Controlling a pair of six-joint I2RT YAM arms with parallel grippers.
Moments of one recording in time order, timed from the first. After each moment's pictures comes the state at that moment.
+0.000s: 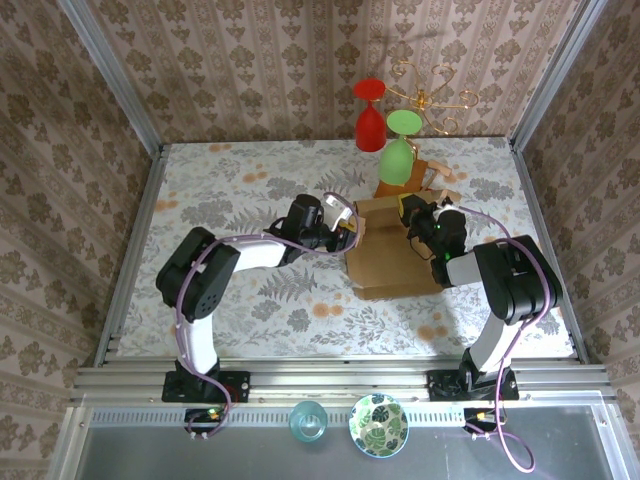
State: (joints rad) left arm -0.69 1.90 1.03 0.34 0.47 -0.09; right arm 0.15 1.75 0.55 1.14 -0.26 1.63
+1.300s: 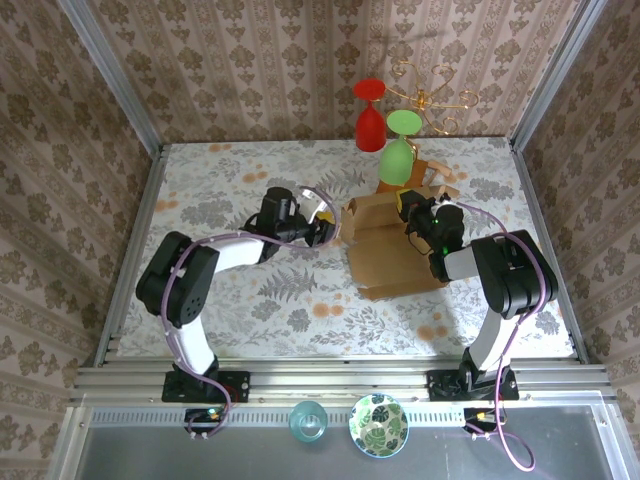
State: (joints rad) left arm -0.55 1.80 0.94 0.40 0.59 0.08; right arm 0.15 1.80 0.61 1.13 -0.27 1.65
